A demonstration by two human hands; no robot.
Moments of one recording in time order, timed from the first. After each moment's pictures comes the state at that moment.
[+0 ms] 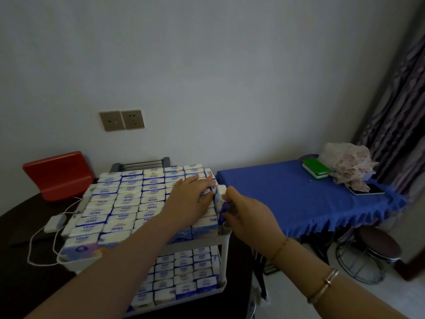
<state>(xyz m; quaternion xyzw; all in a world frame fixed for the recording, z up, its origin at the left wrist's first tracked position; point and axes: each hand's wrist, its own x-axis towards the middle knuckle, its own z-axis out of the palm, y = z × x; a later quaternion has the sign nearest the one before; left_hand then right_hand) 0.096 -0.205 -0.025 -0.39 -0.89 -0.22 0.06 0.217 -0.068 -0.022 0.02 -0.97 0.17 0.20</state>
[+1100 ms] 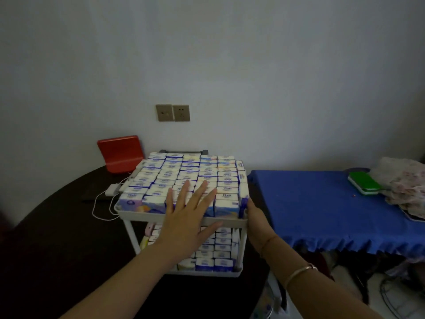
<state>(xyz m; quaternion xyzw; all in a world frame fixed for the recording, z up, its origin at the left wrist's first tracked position) 0.194 -0.278 -0.052 -0.26 -0.95 -0.07 0.13 0.190 -0.093 -0.078 -0.24 -0.64 0.73 -0.01</state>
